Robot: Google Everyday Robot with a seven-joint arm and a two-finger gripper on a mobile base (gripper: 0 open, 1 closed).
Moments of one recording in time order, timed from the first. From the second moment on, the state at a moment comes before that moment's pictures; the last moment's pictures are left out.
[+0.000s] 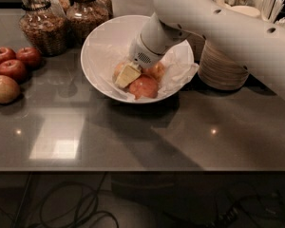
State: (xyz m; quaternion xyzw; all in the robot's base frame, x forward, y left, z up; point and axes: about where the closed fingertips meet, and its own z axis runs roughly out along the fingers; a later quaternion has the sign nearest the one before) arm 0.633 0.034 0.861 -0.58 0.75 0.12 0.29
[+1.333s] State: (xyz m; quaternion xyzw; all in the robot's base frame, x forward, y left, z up) arm 0.626 0.029 0.859 -0.58 0.75 0.14 0.29
